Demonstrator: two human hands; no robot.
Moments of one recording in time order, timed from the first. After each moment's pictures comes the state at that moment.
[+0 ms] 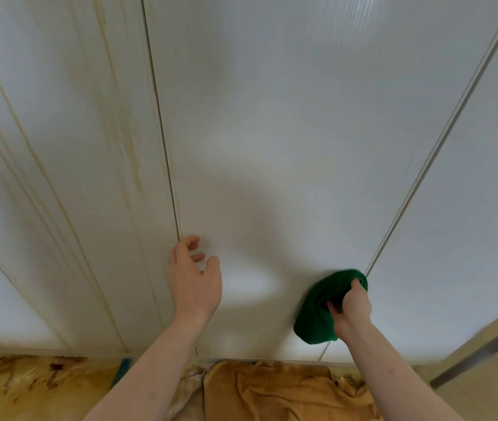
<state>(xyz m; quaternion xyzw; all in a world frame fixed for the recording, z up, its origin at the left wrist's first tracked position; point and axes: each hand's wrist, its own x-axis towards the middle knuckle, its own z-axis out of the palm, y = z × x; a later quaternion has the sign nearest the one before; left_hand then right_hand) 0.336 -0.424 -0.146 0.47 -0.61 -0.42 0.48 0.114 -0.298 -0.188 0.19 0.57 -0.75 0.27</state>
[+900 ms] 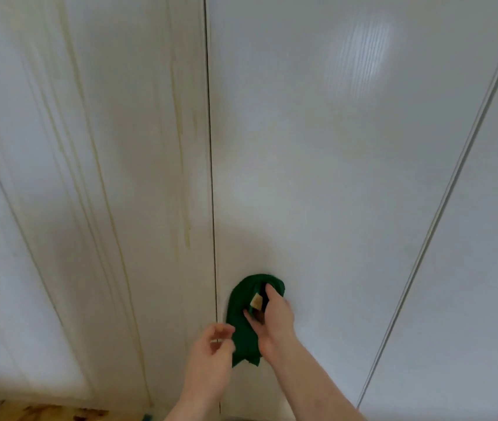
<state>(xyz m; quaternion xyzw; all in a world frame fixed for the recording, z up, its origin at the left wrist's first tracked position) 0.402 -0.400 -0.142 0.48 -0.63 -0.50 0.34 0.278 -0.398 -0.101 0.04 0.47 -0.74 0.48</state>
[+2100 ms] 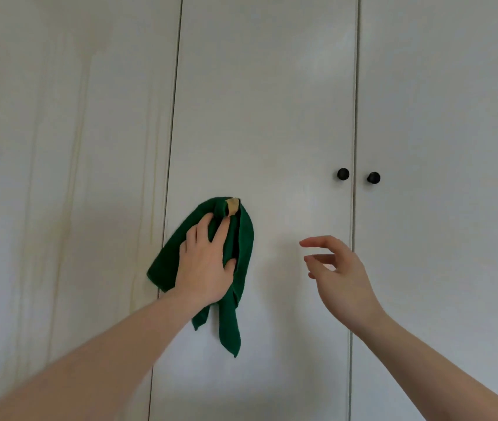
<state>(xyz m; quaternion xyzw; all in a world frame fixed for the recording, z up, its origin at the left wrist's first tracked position) 0.300 -0.438 0.299 0.30 -0.82 0.10 0.48 0.171 -0.227 0.305 -0.48 0.59 -0.64 -0.07</state>
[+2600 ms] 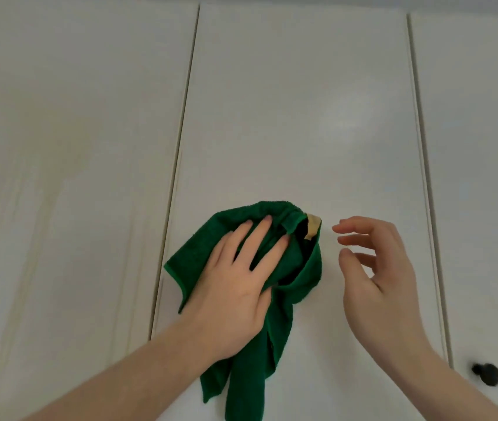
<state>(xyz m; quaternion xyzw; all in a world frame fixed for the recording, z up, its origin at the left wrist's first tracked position) 0.271 -0.493 0.555 0.15 -0.79 0.32 0.51 0.137 -0.343 0.566 -0.54 0.39 -0.68 -0.31</state>
